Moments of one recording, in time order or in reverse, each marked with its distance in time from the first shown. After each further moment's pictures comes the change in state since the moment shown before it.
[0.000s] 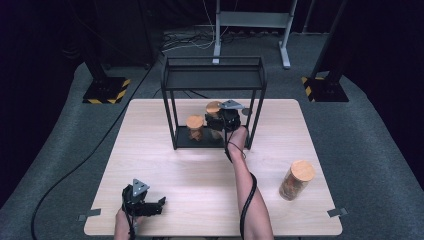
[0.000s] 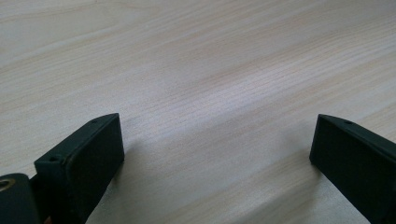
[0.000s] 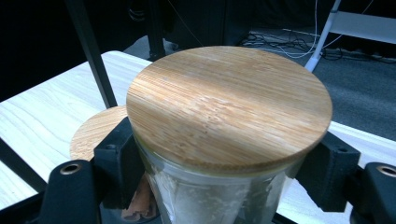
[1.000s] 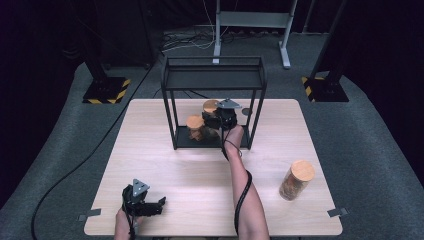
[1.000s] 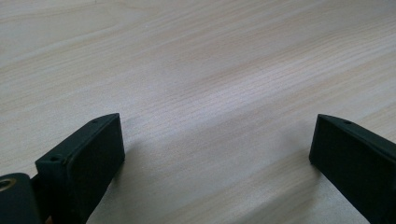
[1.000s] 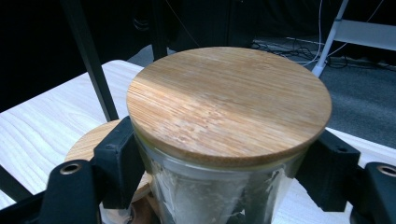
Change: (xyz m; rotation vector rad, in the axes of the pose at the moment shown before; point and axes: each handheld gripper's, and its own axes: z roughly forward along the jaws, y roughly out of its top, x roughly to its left) left arm 0.000 0.000 0.000 0.000 -0.001 0.001; right arm 0.002 -0.001 0.015 -0.039 0.021 0.003
